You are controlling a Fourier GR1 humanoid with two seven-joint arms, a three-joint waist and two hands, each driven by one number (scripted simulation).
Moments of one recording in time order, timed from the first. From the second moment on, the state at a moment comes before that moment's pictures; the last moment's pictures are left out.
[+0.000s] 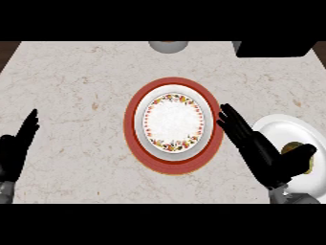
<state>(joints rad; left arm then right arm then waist) -0.03 0.49 -0.09 -1.29 0.12 0.19 0.03 -0.06 -0.29 0.34 -1.66 -0.41 0.01 0.11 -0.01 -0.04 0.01</state>
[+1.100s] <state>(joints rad) -0.22 0.36 -0.14 -1.41 0.11 0.18 0.06 0.10 -0.09 -0.20 -1.72 -0.34 -0.73 -0.10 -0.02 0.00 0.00</state>
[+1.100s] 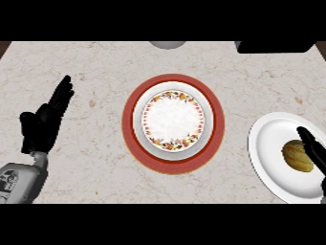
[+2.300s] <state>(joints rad) -0.26 0.29 -0.12 -1.40 0.03 0.17 0.08 0.48 -0.47 -0.32 -1.91 -0.44 -0.28 0.45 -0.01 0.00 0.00</state>
